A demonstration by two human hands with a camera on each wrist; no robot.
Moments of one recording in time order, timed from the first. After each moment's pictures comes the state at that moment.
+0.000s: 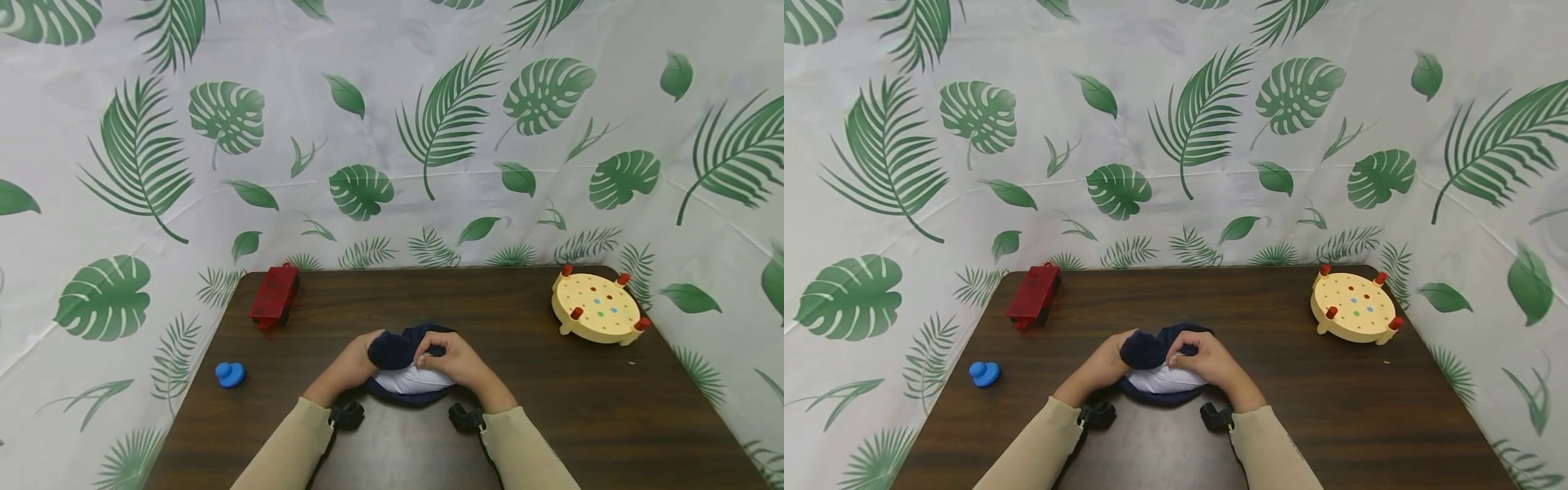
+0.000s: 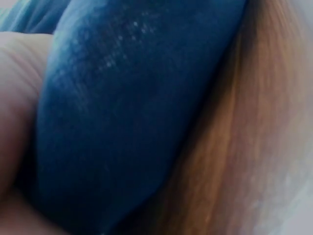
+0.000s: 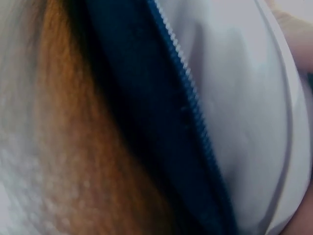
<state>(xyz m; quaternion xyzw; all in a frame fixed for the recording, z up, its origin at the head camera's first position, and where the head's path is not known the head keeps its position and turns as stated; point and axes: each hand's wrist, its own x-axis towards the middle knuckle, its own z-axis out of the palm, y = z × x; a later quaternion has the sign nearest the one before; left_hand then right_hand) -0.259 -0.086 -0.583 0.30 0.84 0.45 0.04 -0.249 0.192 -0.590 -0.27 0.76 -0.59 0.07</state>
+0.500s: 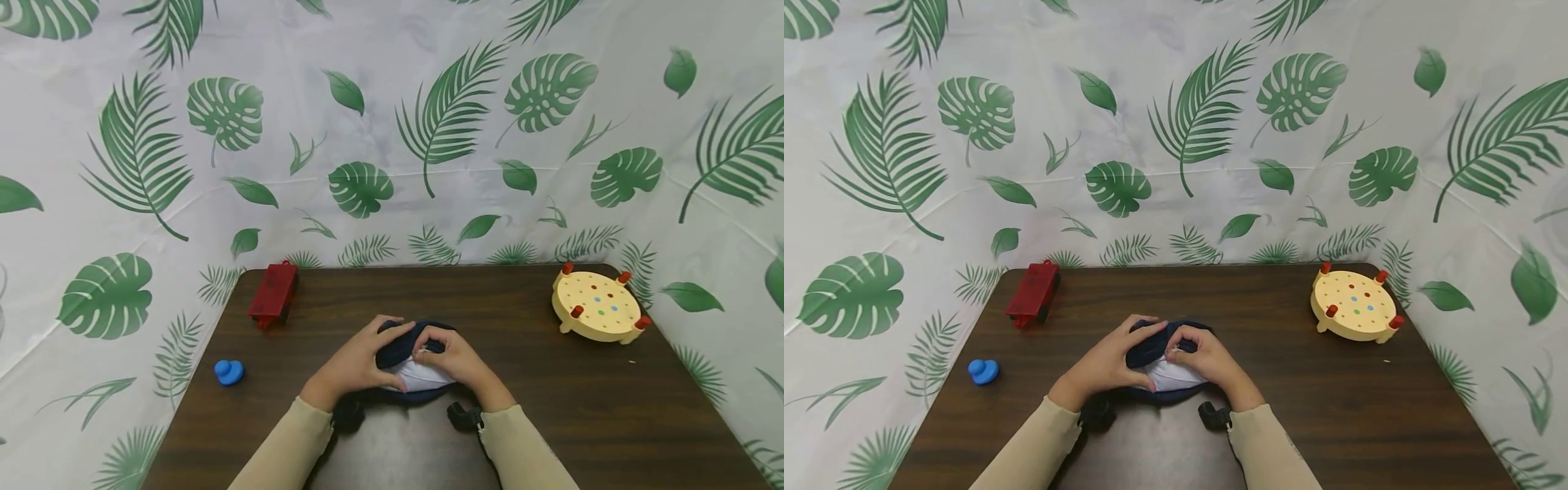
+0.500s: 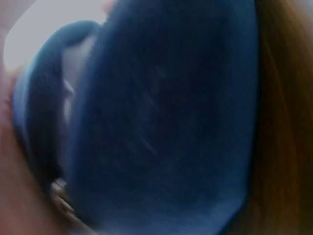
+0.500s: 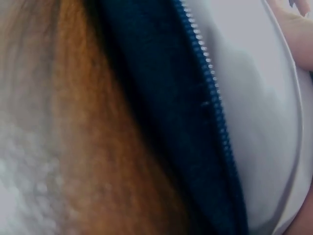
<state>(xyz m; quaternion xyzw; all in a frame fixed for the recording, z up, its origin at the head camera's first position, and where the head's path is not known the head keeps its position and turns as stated) -0.247 -0.083 -0.555 0.39 0.85 0.36 0.00 -0.251 0.191 -0.590 -0.24 0.78 -0.57 0.06</state>
